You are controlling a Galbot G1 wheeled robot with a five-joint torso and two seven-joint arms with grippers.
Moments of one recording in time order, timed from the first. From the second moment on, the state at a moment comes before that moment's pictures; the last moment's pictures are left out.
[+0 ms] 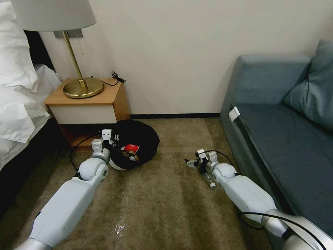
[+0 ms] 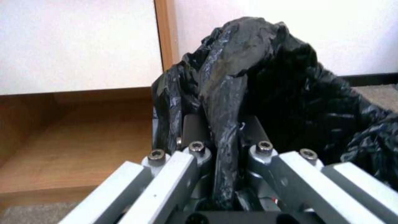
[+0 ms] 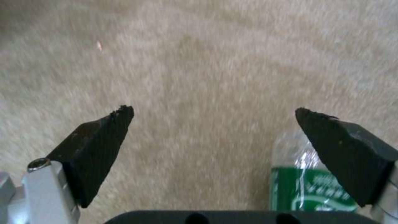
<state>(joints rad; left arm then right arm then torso) 0.78 -1.03 -0.12 -1.42 -0.60 0.13 -0.20 -0.55 1.20 -0.21 0.79 0.56 -0.14 -0.17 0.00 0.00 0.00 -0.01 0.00</state>
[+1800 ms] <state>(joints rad) 0.85 -1.00 -0.15 -1.45 -0.59 0.12 -0.19 -0.57 1.29 0.00 0.50 0.37 -0.07 -0.26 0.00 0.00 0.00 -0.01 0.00</state>
